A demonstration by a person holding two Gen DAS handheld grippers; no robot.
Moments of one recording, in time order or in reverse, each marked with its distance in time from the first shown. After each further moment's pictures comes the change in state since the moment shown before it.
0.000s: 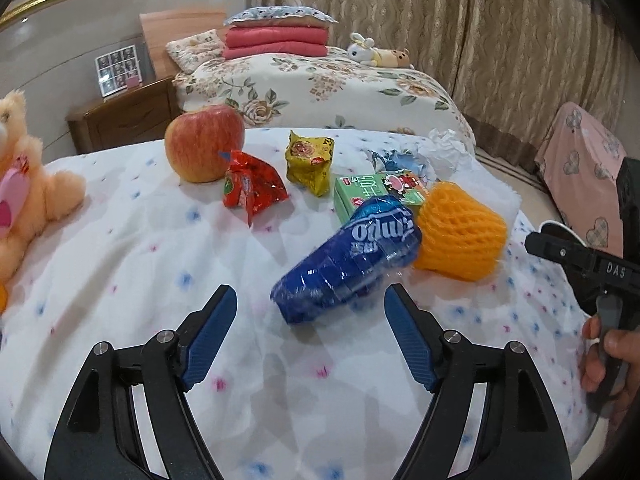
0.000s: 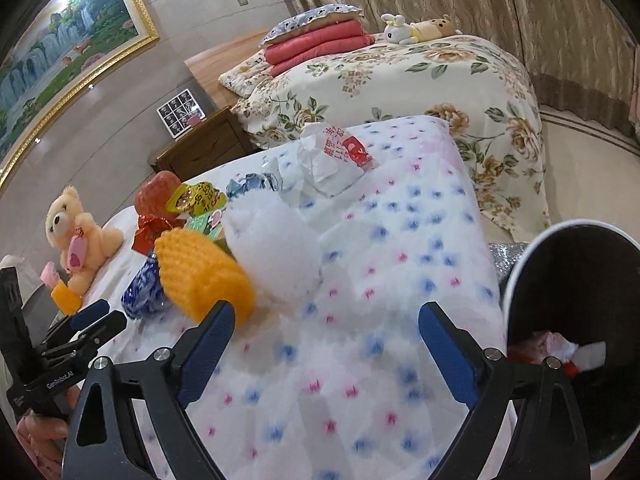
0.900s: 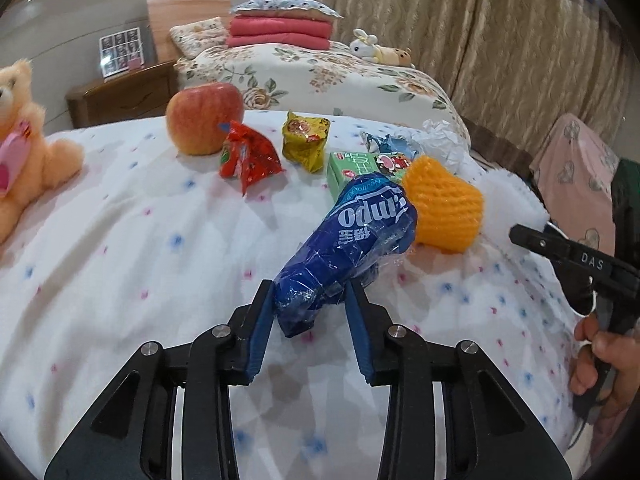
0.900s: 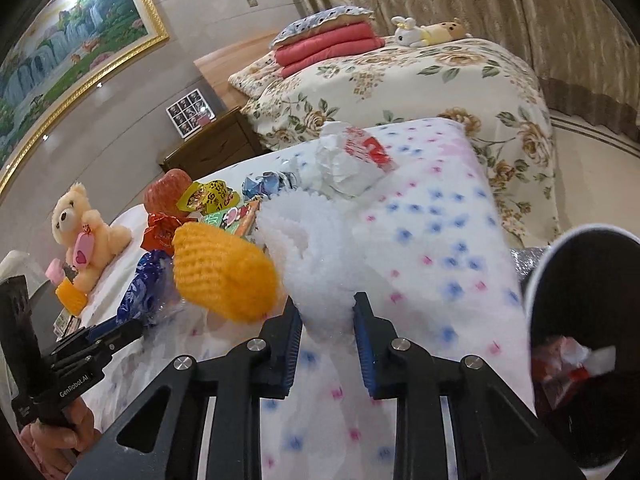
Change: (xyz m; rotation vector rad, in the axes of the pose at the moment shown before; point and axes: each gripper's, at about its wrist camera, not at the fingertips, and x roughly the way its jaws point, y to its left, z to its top) left arm -0.015 0.000 -0.026 -0.082 0.012 -0.036; right arm -0.011 0.006 -0.013 -0.001 -0.023 0.011
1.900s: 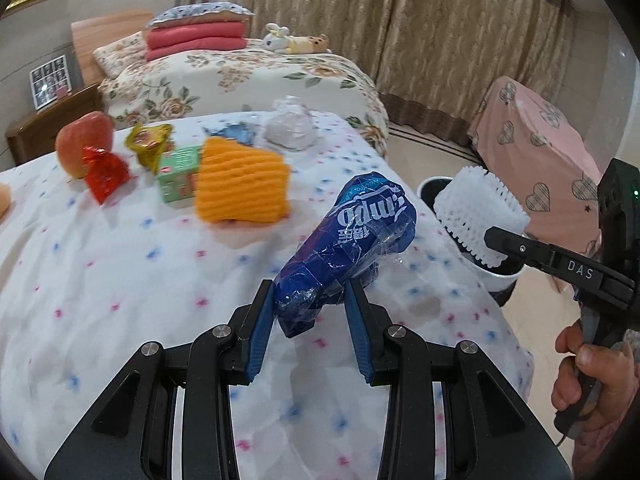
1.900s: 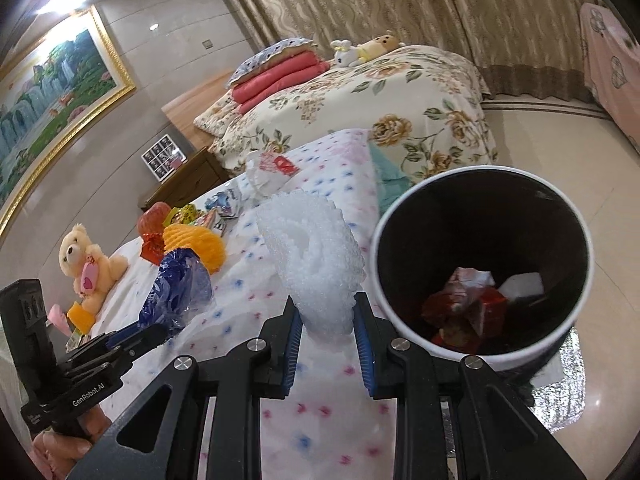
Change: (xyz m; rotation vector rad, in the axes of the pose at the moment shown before) left arm -0.015 -0.125 -0.018 0.177 0.025 -0.180; right arm -0.096 -0.071 -0.048 0.162 -0.093 -0.064
